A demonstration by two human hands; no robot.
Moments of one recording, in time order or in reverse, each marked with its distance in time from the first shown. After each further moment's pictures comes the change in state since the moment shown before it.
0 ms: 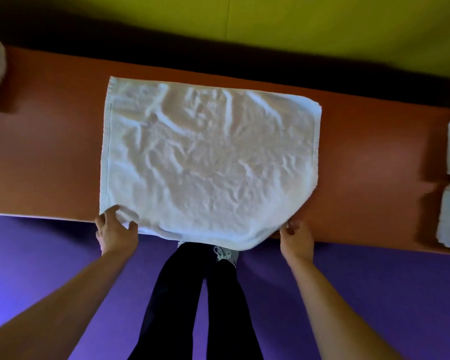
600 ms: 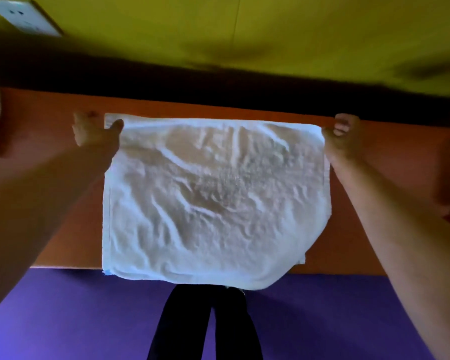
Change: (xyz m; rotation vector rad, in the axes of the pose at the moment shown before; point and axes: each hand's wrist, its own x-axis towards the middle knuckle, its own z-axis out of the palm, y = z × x) left_hand 0.185 0.217 -0.076 -0.290 0.175 0.253; right_hand 0.157 -0.246 -0.041 0.183 0.259 -0.416
